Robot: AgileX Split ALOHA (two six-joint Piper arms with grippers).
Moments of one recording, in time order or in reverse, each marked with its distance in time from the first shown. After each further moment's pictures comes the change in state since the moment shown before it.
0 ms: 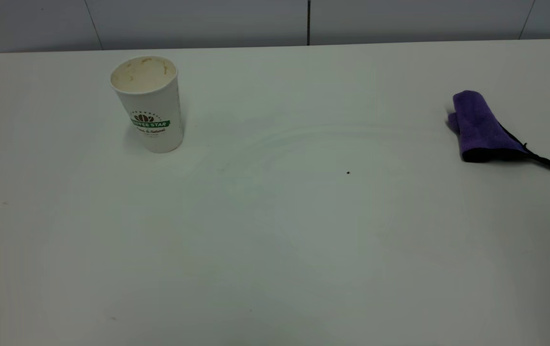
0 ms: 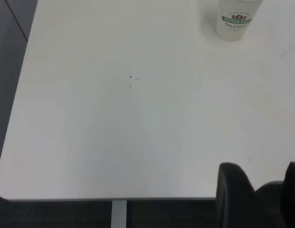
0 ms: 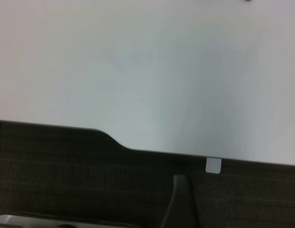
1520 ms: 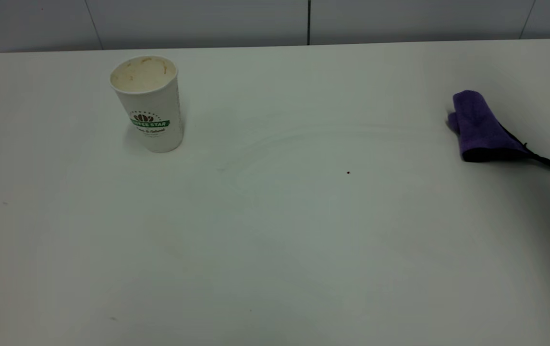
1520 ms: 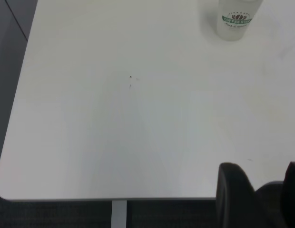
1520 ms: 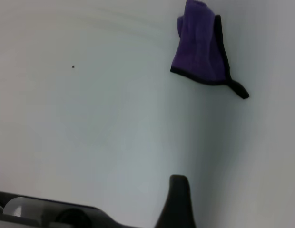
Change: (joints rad) left arm 0.000 0.000 0.000 0.000 0.000 0.001; right arm 0.000 1.165 -1.018 0.016 0.129 -0.052
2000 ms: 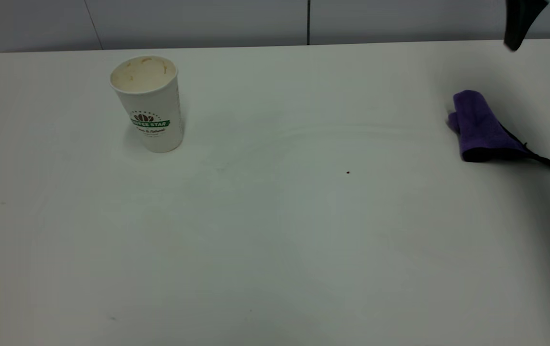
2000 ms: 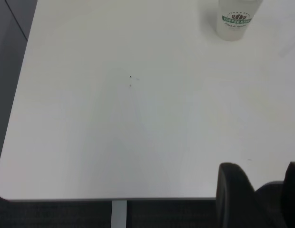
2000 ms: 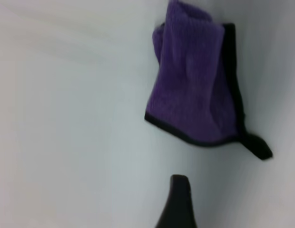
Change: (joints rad) left arm 0.000 0.000 0.000 0.000 0.000 0.000; right arm 0.000 0.758 -0.477 -0.047 -0.039 0.004
